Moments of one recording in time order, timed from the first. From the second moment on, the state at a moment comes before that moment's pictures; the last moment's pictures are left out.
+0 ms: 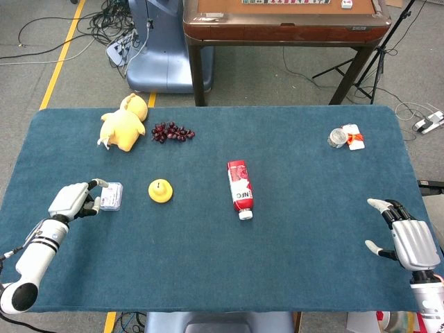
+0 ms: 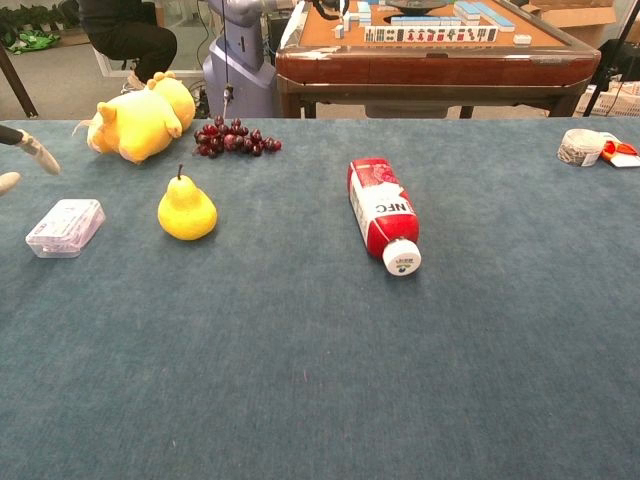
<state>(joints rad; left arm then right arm) -0.60 -1.12 -0.20 -1.61 0.90 0.77 0.10 0.10 -1.08 0.06 -1.64 -1.51 1.43 0.04</state>
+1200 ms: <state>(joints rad) -0.90 -1.27 -0.07 -1.42 0.41 0.72 0.39 0.09 -1.03 0.05 -1.70 -1.54 1.47 0.06</state>
